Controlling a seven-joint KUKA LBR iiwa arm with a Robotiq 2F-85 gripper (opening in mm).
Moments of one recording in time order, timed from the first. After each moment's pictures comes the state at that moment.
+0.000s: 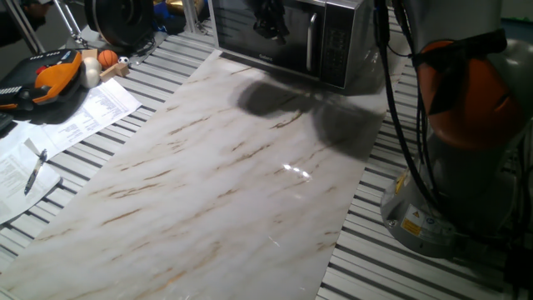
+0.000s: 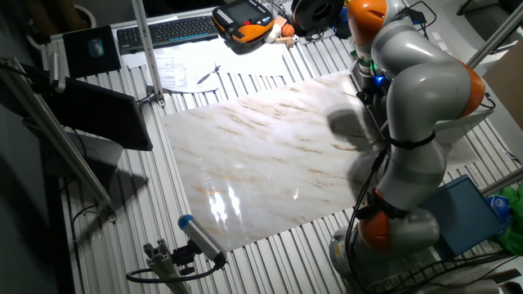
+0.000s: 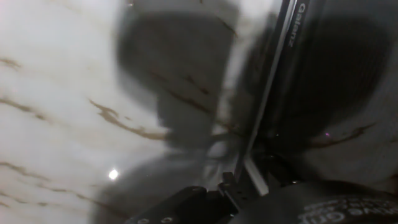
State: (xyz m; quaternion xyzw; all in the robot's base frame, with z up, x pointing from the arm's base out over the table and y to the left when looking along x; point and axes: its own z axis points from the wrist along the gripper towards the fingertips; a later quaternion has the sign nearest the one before) arm 0.462 -0.230 0.204 0.05 -0.97 0.11 0.21
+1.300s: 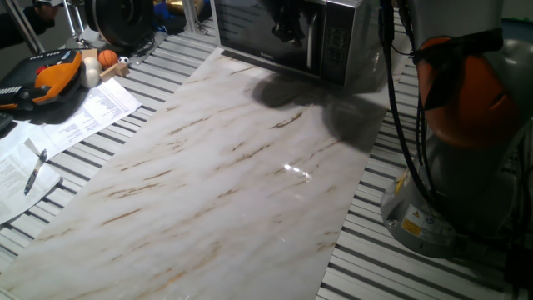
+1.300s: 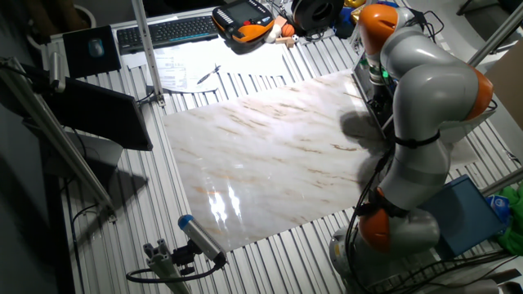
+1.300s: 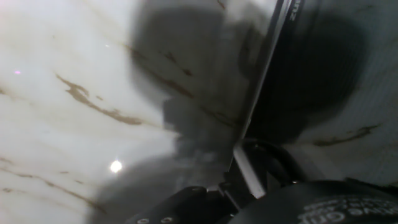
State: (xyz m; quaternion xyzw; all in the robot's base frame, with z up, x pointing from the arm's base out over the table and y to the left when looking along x) arm 0.436 -0.259 0.182 0.07 -0.97 0.11 0.22
